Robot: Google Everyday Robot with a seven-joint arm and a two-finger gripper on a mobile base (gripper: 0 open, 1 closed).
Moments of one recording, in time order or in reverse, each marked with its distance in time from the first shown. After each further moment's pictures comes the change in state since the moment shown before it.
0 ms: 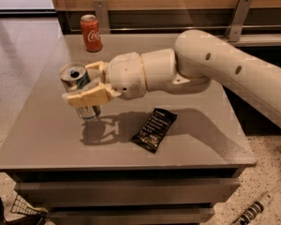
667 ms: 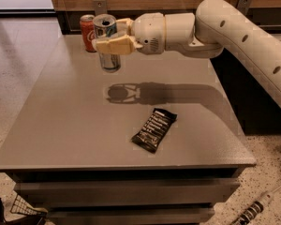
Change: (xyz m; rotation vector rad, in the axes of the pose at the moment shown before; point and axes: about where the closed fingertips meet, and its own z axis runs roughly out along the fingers) arm -0.019 -0.127 -0.070 0.158 -0.053 -0.010
